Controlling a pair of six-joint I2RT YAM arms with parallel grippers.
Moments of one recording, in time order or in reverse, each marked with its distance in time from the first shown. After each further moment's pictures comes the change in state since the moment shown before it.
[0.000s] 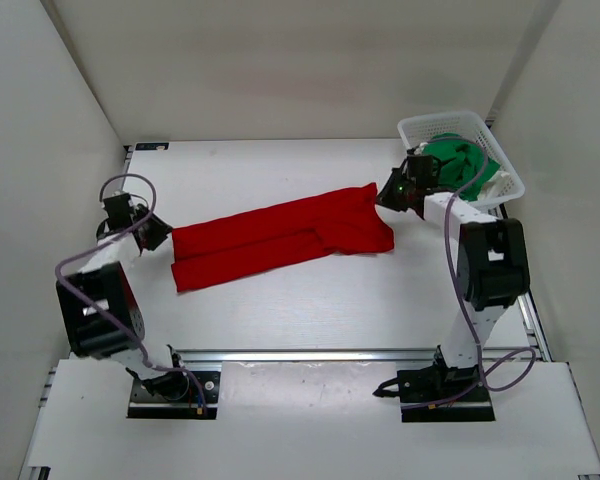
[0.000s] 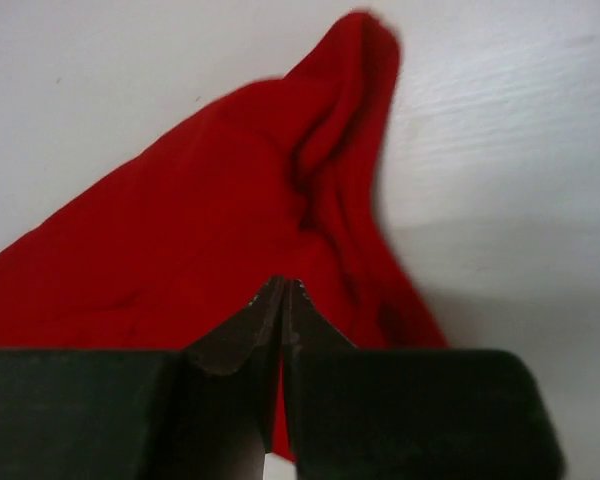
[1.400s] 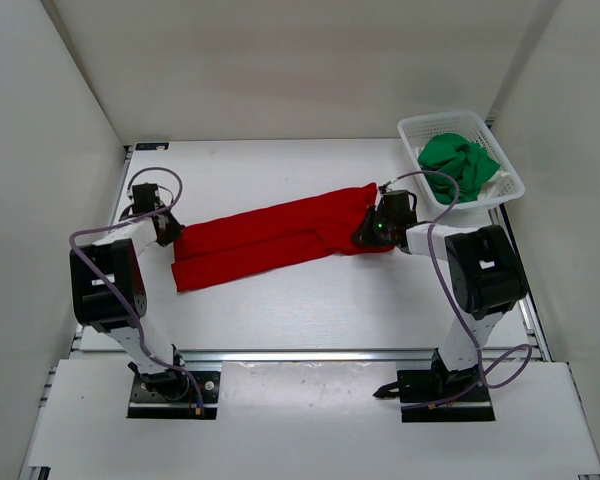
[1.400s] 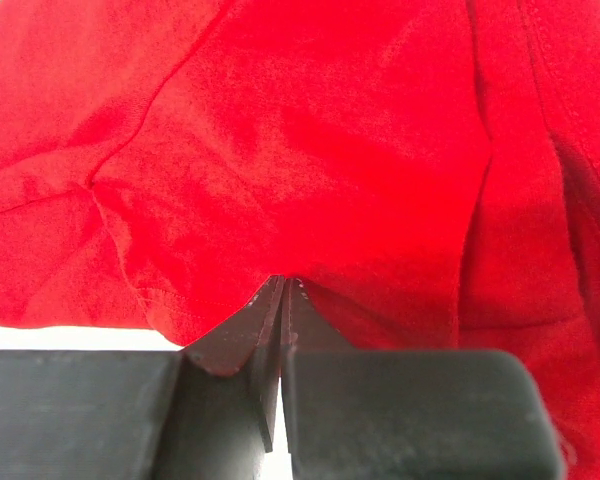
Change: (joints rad) left arm -0.153 0.124 0.097 -0.075 -0.193 0.123; right arm 0.153 -0.089 -0.363 0.222 -0.084 0.026
